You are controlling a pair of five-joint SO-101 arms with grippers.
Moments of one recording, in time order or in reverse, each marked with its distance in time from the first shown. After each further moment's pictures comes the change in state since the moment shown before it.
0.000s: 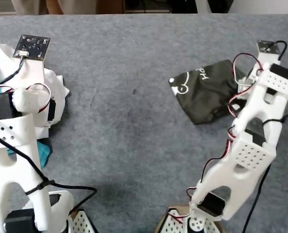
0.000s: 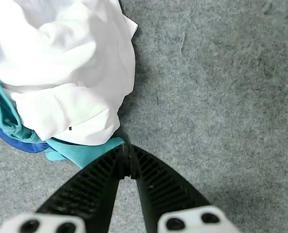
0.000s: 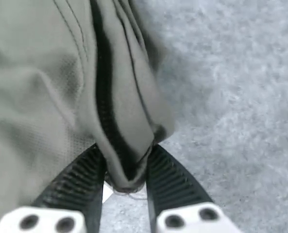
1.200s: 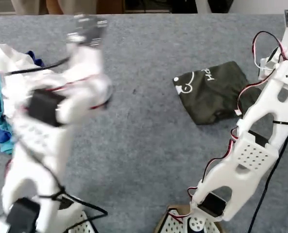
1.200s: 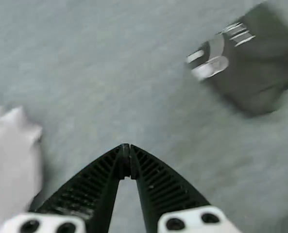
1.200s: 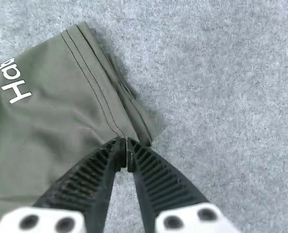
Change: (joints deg) left arm 34.6 8.4 -12.0 -17.0 19.5; right arm 1.2 0.6 -33.1 19.6 2.1
